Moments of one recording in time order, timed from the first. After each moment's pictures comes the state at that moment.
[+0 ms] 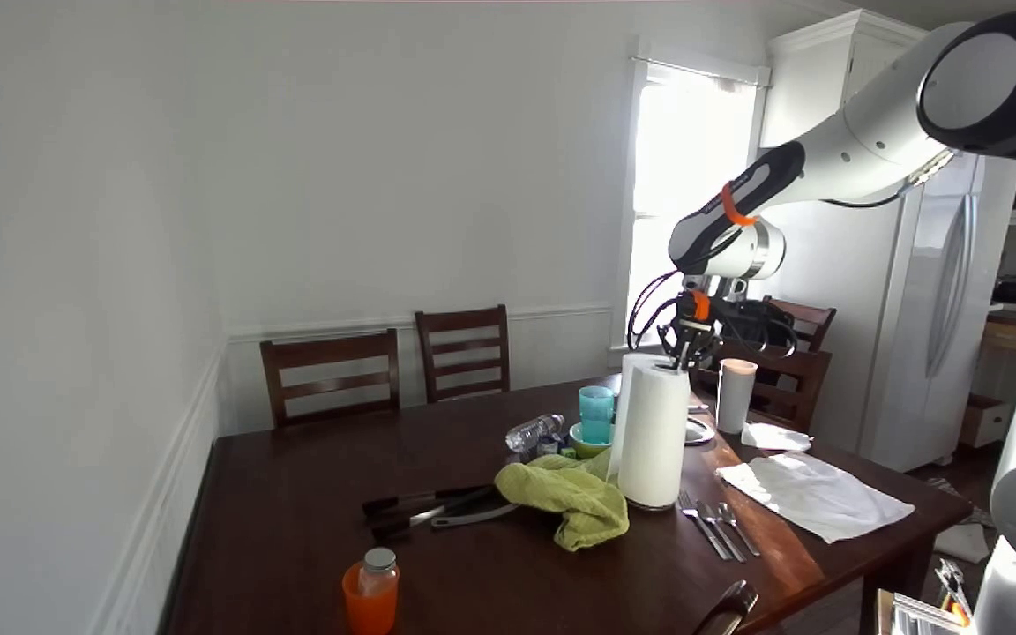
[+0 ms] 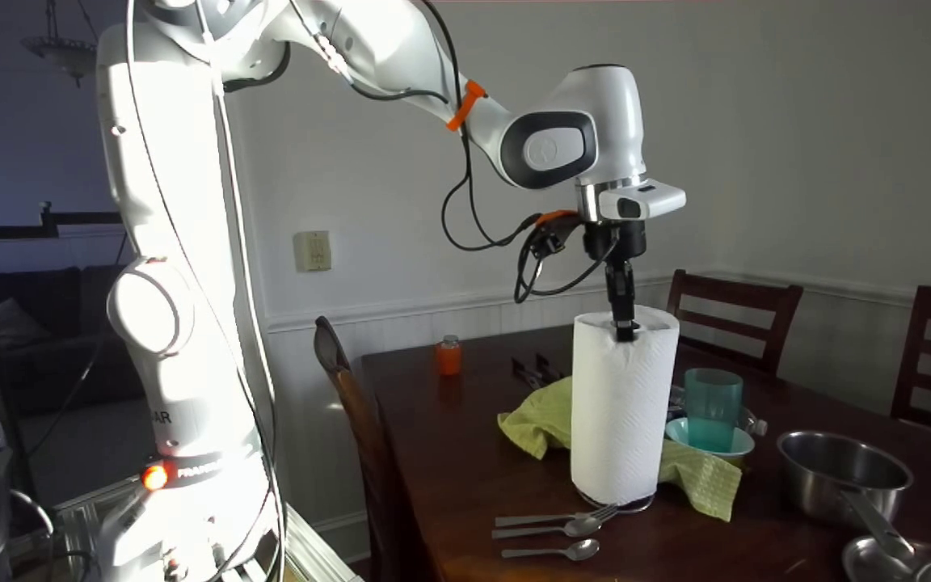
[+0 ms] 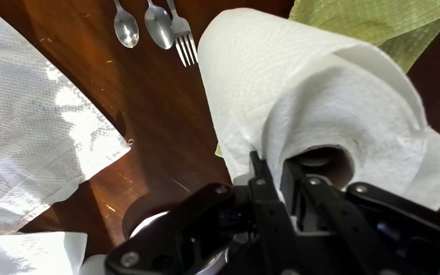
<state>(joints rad) -0.38 0.03 -0.34 -2.16 0.14 2.37 0.32</state>
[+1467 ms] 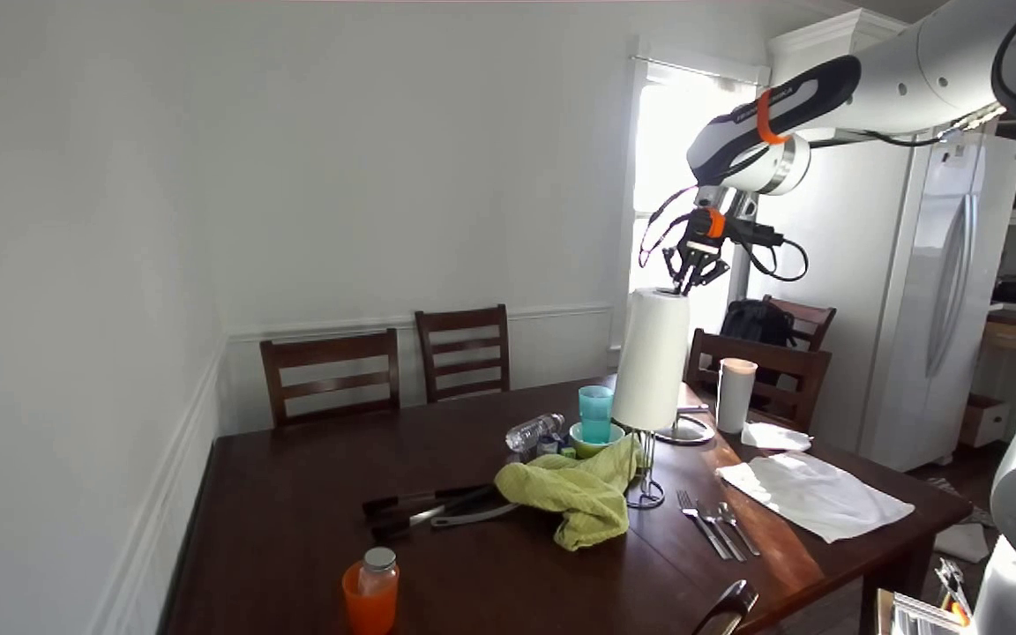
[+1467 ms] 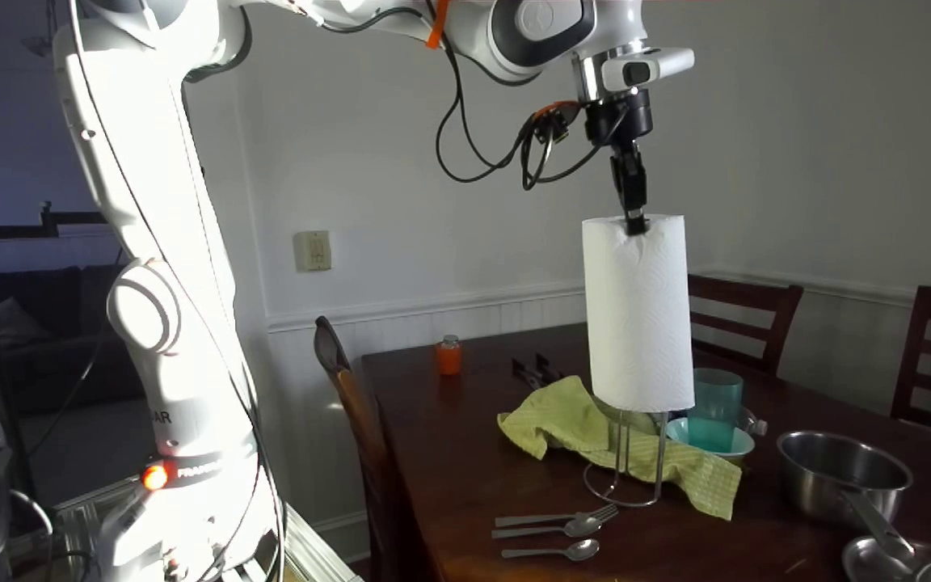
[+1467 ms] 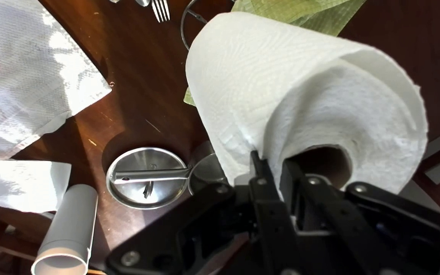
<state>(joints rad) -0.38 -0.11 -0.34 -1.96 0.11 2.13 0.29</state>
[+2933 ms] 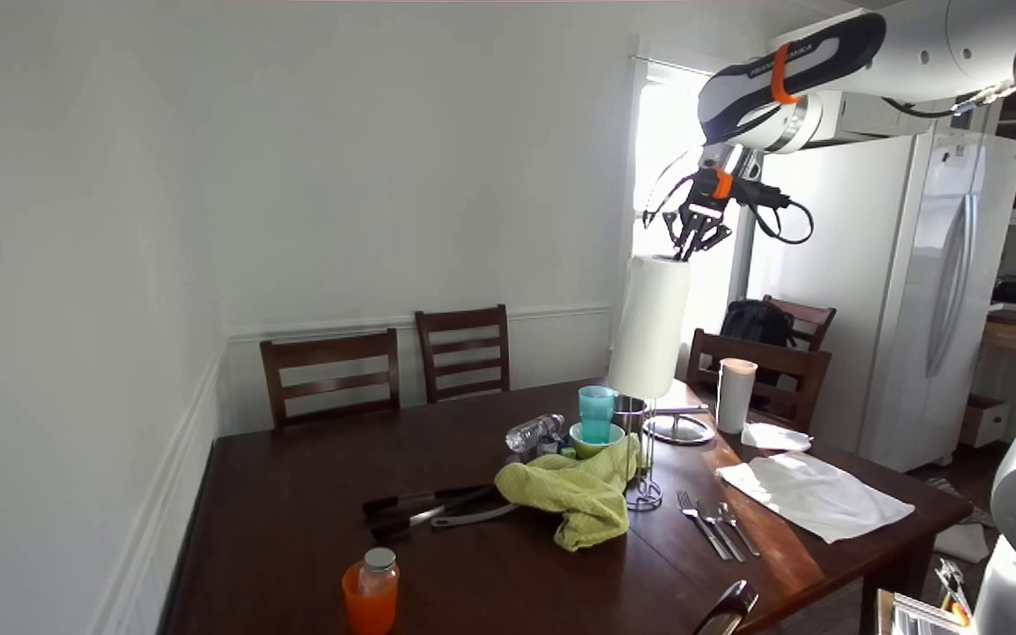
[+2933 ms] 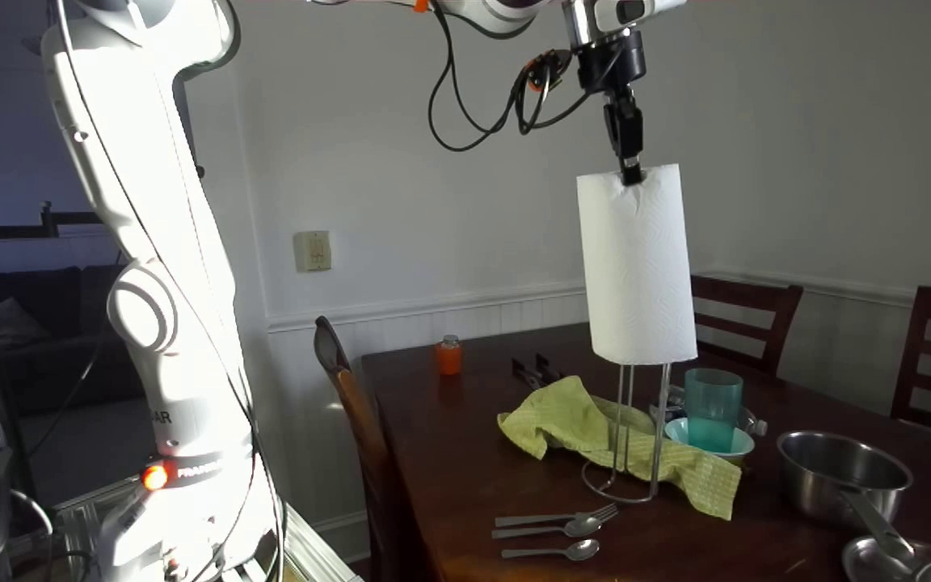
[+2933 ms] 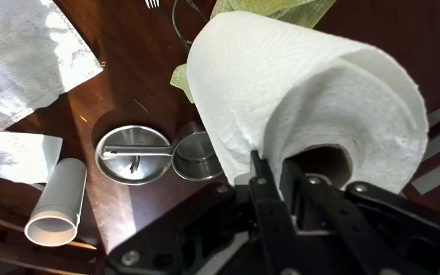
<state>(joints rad) -0.37 -0.15 -0.33 -1.84 0.11 2.01 0.28</state>
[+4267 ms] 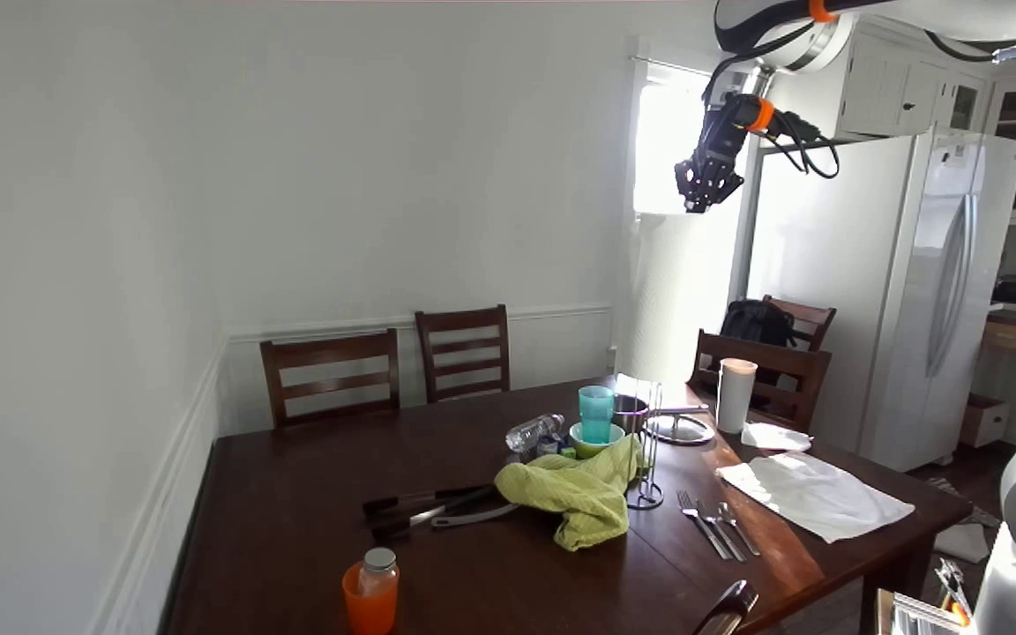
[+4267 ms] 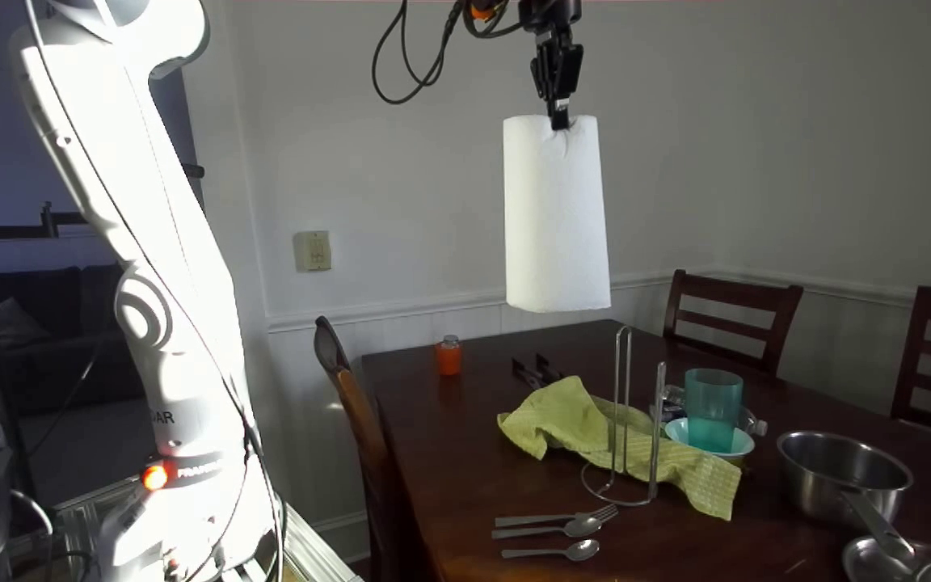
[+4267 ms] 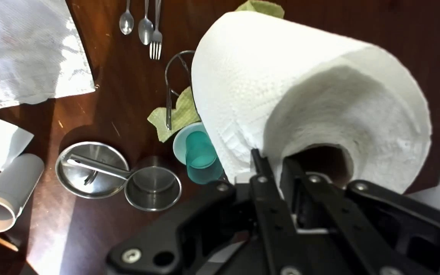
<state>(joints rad) -0.31 -0.24 -0.30 -1.67 0.09 1.60 0.07</state>
